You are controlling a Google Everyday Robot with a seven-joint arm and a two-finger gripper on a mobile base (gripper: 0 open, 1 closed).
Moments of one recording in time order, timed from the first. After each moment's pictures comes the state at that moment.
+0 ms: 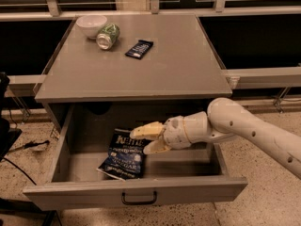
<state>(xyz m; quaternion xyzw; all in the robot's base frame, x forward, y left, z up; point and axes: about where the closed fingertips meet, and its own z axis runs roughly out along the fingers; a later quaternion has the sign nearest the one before) 0.520 0.010 0.697 -0.85 0.02 -0.03 0.53</state>
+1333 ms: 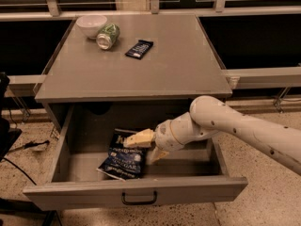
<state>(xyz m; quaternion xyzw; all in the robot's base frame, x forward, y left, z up) 0.518 0.018 0.653 -0.91 -0.01 -0.03 0.42</state>
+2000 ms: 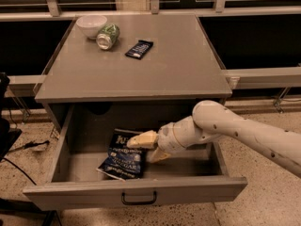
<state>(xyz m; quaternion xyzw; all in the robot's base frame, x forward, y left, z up) 0.523 0.010 0.637 -0.91 0.01 -0.02 0.42</state>
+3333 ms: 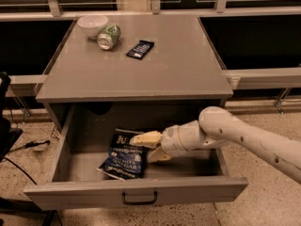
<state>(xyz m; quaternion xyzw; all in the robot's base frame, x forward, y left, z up) 0.526 0.006 0.633 -0.88 0.06 -0.01 0.47</state>
